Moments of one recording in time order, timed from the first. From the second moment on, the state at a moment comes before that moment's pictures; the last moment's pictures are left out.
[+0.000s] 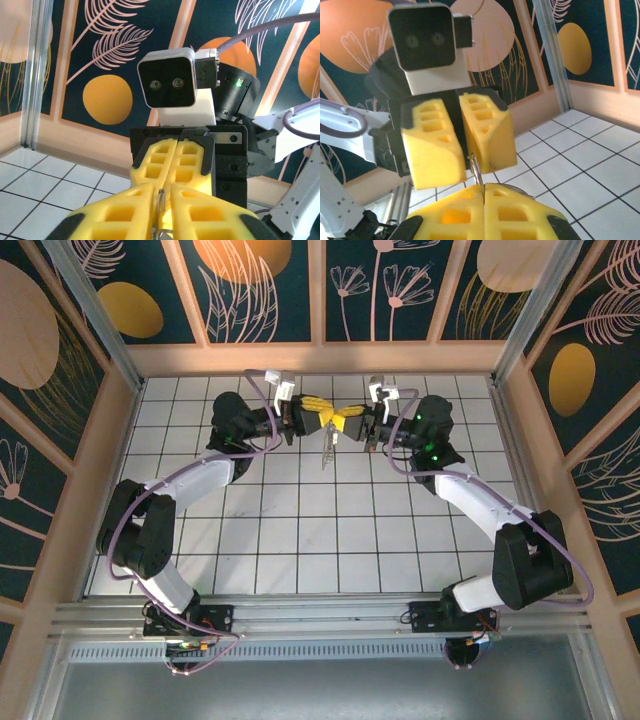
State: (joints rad) left arm -0.46 1.68 1.12 0.90 1.01 -0.57; right arm 0.39 1.42 0.95 0.57 -0.93 0.42
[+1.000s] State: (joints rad) left arm -0.38 1.76 1.51 -0.14 1.16 0.16; right arm 0.36 1.52 1.32 -0.30 -0.89 -0.14
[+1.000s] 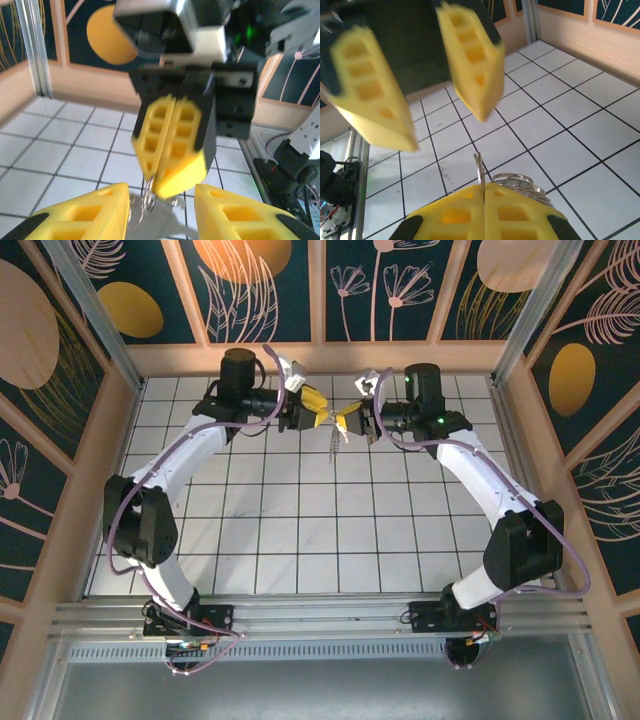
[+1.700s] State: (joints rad) left arm -0.38 1.81 1.53 -0.23 1.25 0.21; right arm 0.39 1.56 1.34 -0.35 -0.92 -0.17
